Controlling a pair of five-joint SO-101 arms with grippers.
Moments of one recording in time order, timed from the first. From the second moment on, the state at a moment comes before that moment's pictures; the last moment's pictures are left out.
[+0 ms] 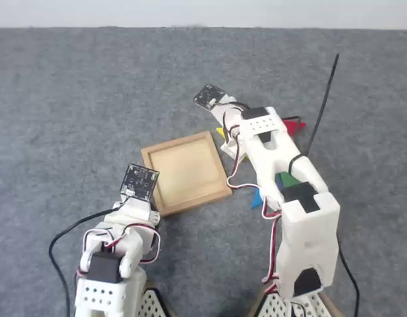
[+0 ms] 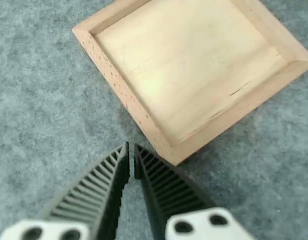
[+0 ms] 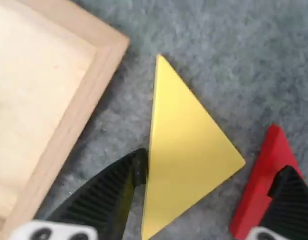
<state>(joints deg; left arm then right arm) 1.7 -103.2 97.1 72.0 -3.9 -20.4 28.6 1.3 54.4 34.9</state>
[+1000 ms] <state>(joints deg) 1.8 -103.2 97.1 72.0 -3.9 -22.2 40.4 -18.6 73.4 41.4</state>
